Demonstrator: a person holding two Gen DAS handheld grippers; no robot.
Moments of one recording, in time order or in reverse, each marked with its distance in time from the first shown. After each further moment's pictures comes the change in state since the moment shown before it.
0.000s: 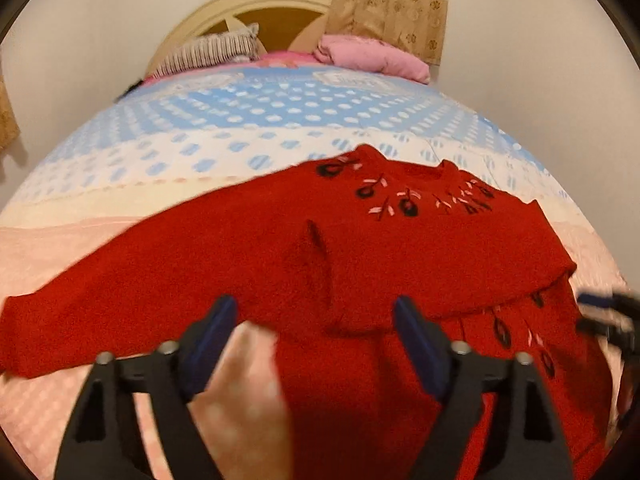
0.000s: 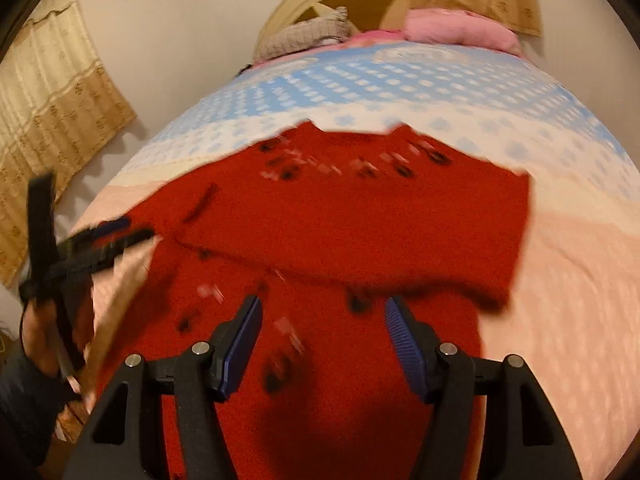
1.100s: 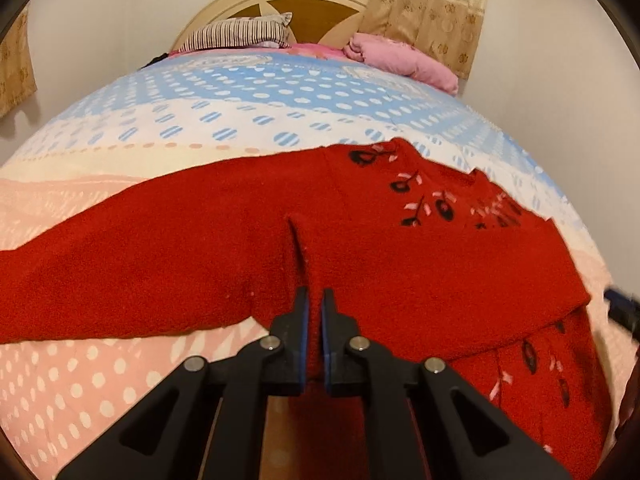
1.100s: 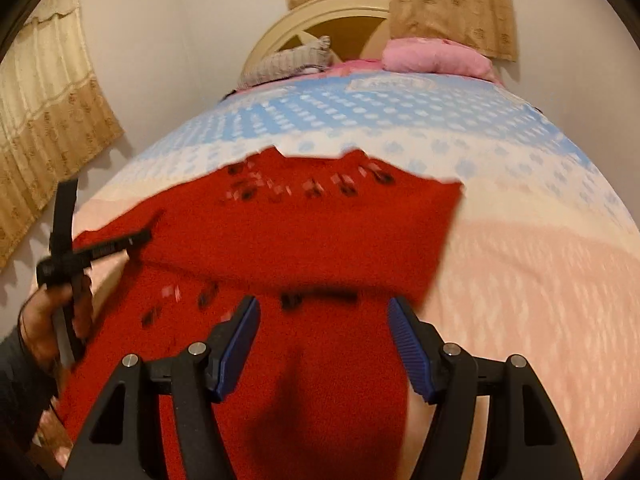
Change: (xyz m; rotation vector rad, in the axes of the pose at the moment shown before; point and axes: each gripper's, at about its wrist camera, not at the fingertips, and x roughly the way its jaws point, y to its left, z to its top) left arm 0.019 0.018 -0.015 -0.113 -0.001 0.038; right arm -0.006 -0.025 0.020 -0.046 -0.128 -0.023
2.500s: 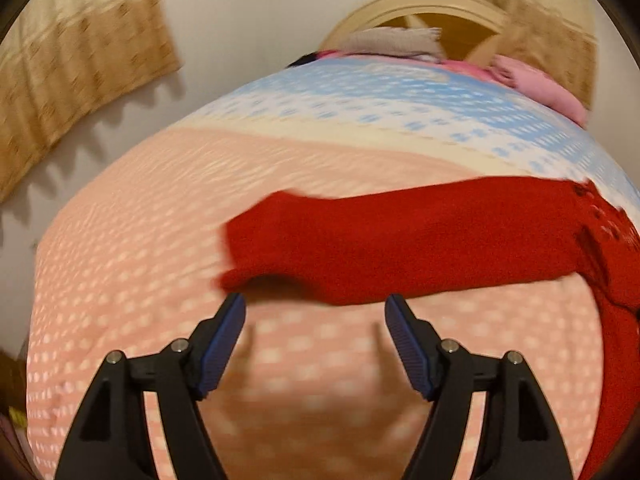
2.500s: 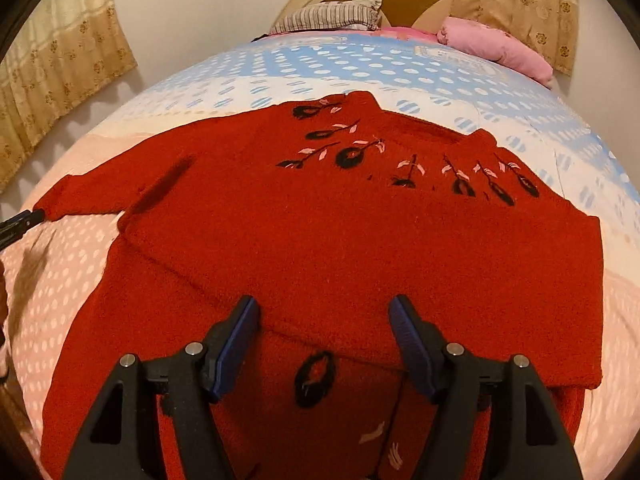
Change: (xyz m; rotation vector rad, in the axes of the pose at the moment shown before) left arm -0.100 0.226 -0.049 -0.202 -0.029 0.442; right arm 0.111 0.110 0.002 -0.156 0.153 -0.032
